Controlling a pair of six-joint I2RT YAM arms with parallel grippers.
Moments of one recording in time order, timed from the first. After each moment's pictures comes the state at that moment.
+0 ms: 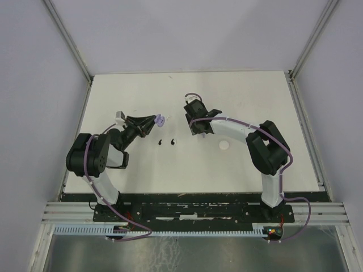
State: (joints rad) left arm -0.05 1.78 0.38 1.51 0.58 -1.70; right arm 0.70 1.97 1.42 -0.41 0.35 0.24
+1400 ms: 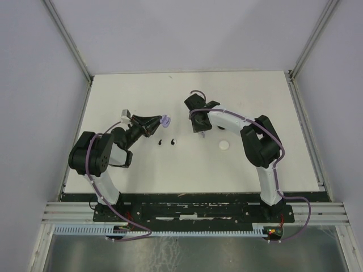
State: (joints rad) left arm -0.13 1.79 0.41 1.51 0.58 -1.69; right arm 0.65 2.09 1.60 -0.64 0.27 0.40
